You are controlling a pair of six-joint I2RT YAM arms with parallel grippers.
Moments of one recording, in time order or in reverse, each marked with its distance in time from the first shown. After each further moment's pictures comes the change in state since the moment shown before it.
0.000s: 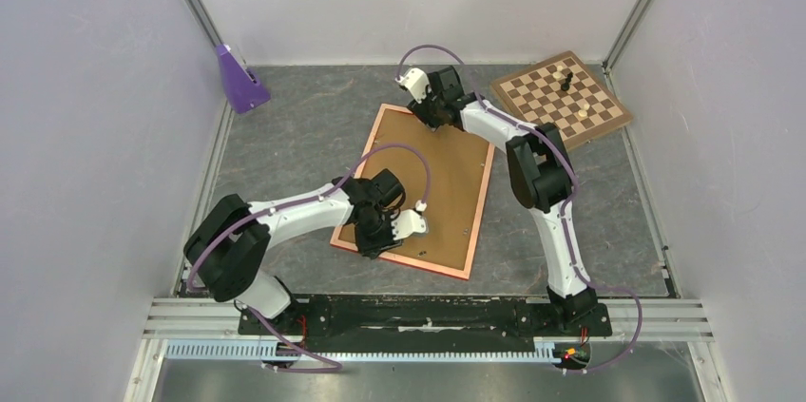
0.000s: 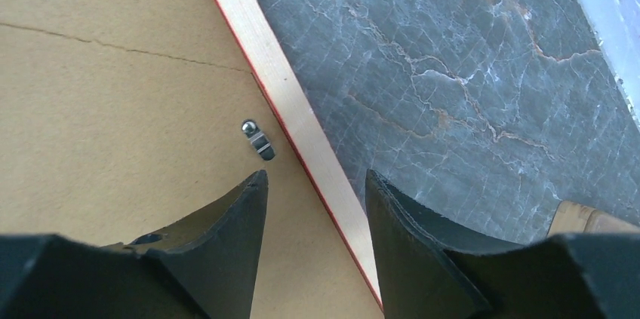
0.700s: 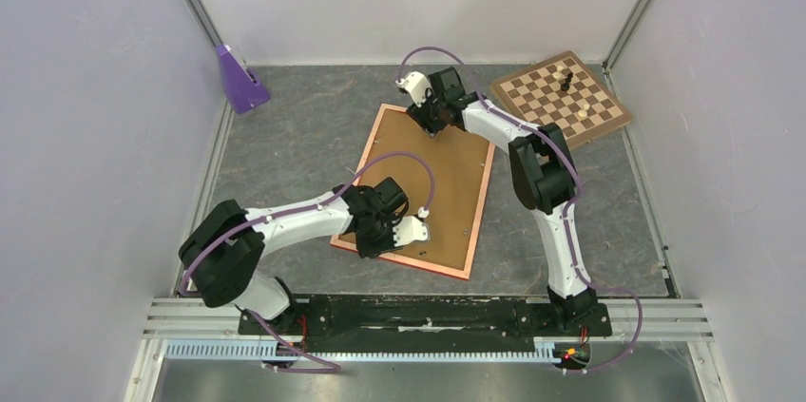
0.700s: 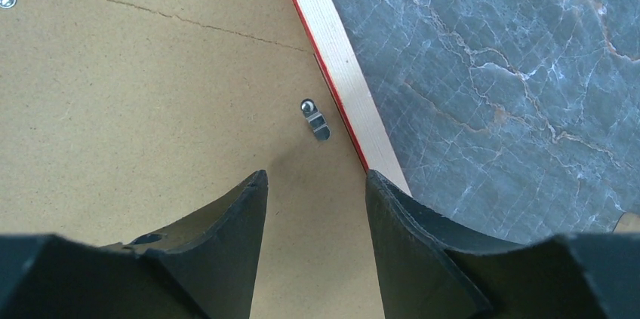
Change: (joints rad) left arm -0.076 -0.048 -0.050 0.054 -0.104 -0.022; right arm 0.000 -0.041 -0.031 -0.063 -0.120 0.039
